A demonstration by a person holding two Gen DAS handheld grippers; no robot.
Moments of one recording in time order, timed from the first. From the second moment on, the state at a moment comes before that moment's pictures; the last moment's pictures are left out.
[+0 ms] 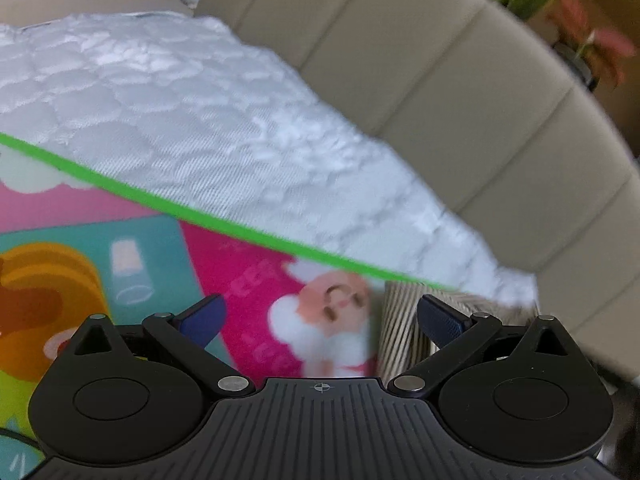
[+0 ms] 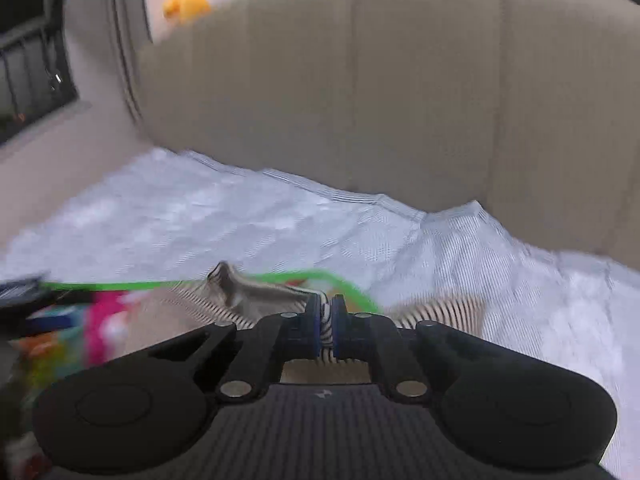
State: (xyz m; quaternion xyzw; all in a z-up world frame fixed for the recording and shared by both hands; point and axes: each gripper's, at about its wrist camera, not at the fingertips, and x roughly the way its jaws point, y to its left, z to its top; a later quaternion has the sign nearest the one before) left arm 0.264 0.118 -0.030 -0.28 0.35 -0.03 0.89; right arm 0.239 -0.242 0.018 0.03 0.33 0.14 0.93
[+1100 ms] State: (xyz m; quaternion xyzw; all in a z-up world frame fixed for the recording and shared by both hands) left arm 0.142 0.014 -0.049 -0.23 0.51 -0.19 0.81; right arm 0.132 -0.316 -0.034 0.12 0.41 0.13 0.90
